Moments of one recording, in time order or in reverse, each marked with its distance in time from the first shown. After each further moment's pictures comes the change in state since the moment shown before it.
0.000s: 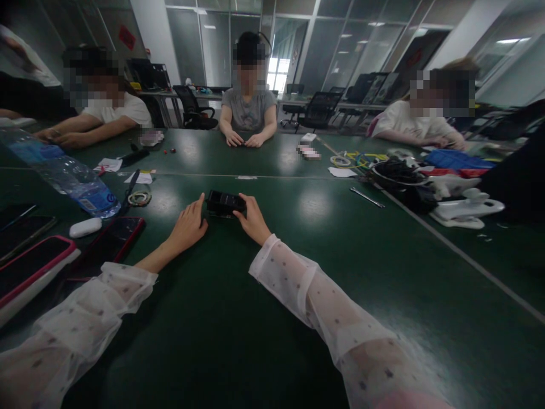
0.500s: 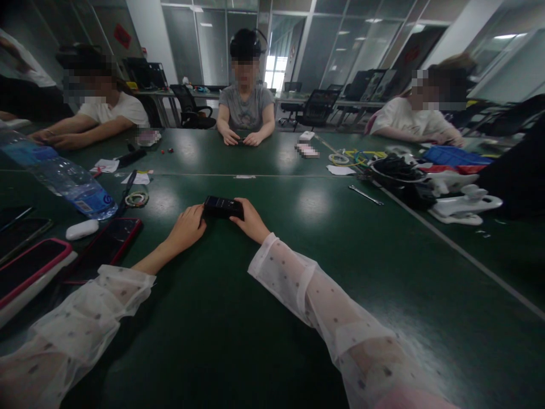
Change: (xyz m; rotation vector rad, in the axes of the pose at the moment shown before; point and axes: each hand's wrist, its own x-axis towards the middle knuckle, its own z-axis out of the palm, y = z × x) left_hand 0.003 -0.002 -0.001 -0.053 -0.080 0.009; right_hand 0.001 0.004 0.000 0.009 -0.121 0.042
